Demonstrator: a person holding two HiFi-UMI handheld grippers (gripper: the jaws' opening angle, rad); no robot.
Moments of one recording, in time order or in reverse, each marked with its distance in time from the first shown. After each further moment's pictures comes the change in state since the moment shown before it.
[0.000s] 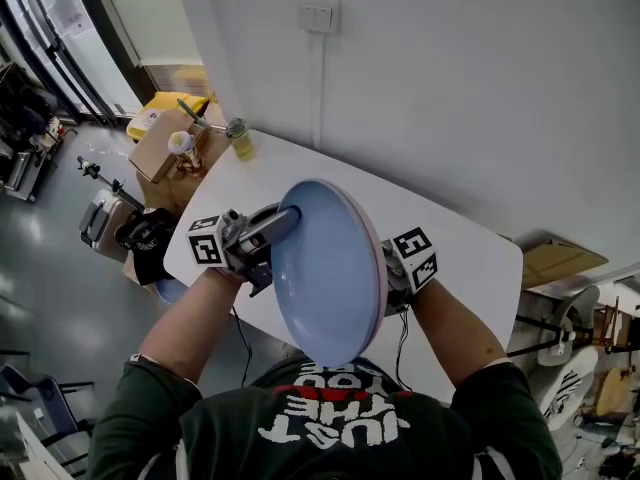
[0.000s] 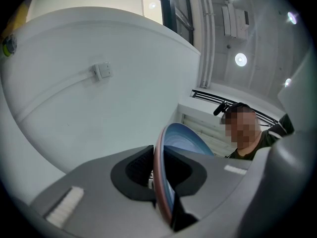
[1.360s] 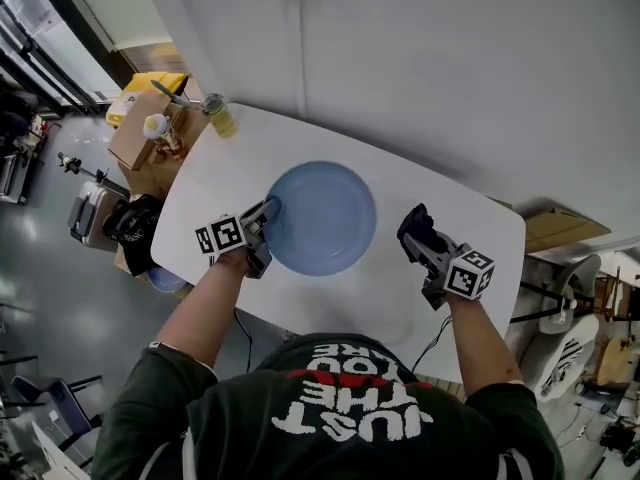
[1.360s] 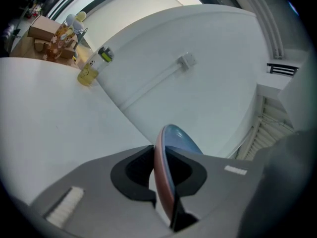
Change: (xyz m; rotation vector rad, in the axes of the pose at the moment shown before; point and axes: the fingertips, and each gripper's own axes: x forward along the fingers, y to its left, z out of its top) left arm -0.123 0.199 -0.098 -0.144 0.096 0.837; right arm -0.272 -0.045 -0.088 0.032 -0.241 -1.291
